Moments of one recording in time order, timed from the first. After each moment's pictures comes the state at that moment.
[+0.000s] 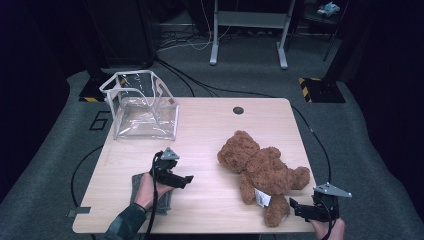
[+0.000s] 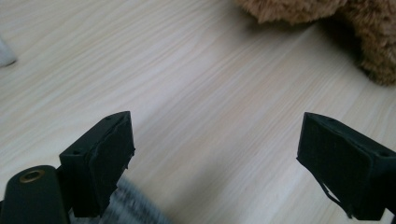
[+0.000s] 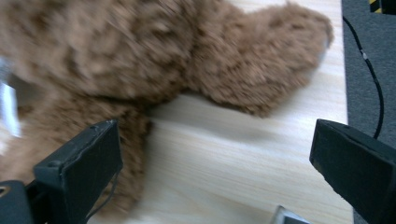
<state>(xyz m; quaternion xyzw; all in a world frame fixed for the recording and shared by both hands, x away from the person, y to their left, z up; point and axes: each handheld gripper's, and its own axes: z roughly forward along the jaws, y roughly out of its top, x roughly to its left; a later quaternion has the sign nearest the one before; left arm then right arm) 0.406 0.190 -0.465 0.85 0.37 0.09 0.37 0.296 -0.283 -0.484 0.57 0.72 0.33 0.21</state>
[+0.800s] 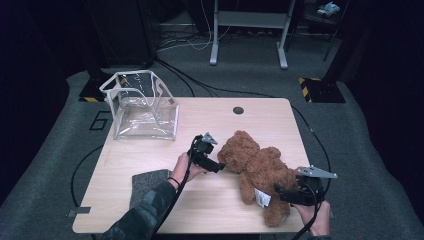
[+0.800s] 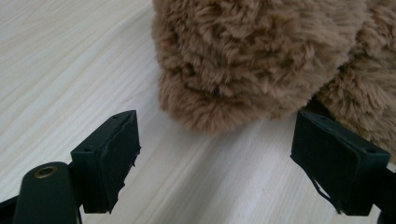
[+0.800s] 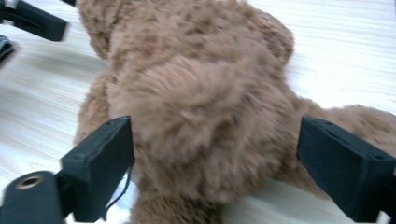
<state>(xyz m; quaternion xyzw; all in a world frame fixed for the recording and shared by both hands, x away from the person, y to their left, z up) 0.464 0.092 -0.460 0.88 0.29 0.06 0.36 0.324 -0.234 -0.439 0.53 0.74 0.37 0.19</state>
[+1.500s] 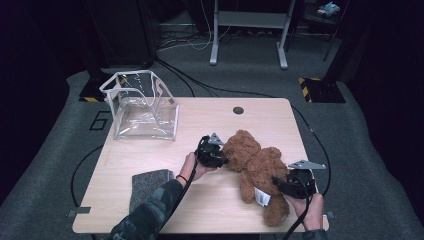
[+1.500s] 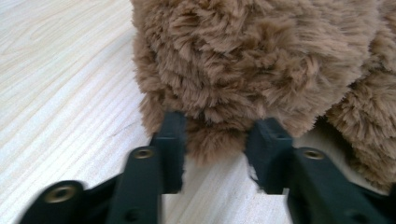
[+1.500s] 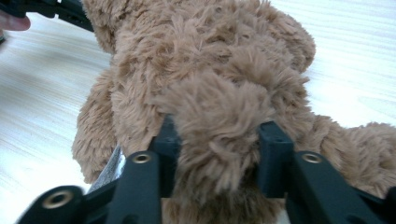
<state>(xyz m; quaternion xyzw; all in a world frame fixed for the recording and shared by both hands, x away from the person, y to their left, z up) 0.472 0.077 -0.475 0.87 0.28 0.08 0.39 0.344 -0.219 -0.439 0.53 0.76 0.34 0.18</state>
